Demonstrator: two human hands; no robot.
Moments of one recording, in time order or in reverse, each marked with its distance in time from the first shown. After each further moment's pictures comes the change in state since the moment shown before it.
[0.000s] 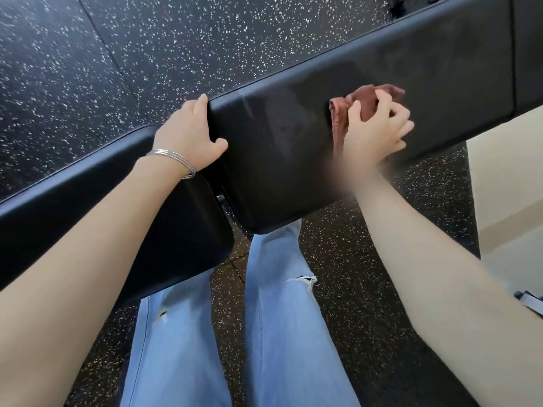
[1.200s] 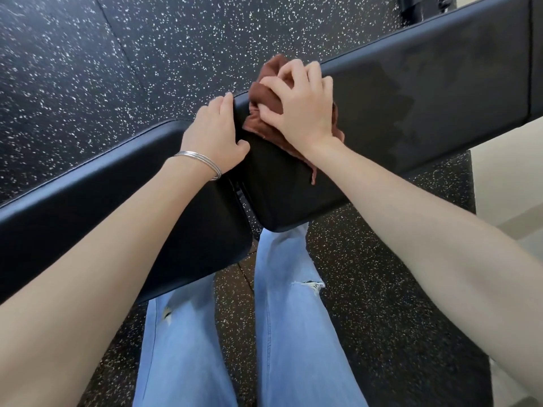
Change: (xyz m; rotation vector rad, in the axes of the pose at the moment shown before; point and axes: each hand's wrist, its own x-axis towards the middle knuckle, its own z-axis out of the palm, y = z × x) left_hand -0.007 -0.007 0.005 -0.048 0.014 0.089; right_hand -0.067 -0.096 0.016 -0.285 -0.240 -0.988
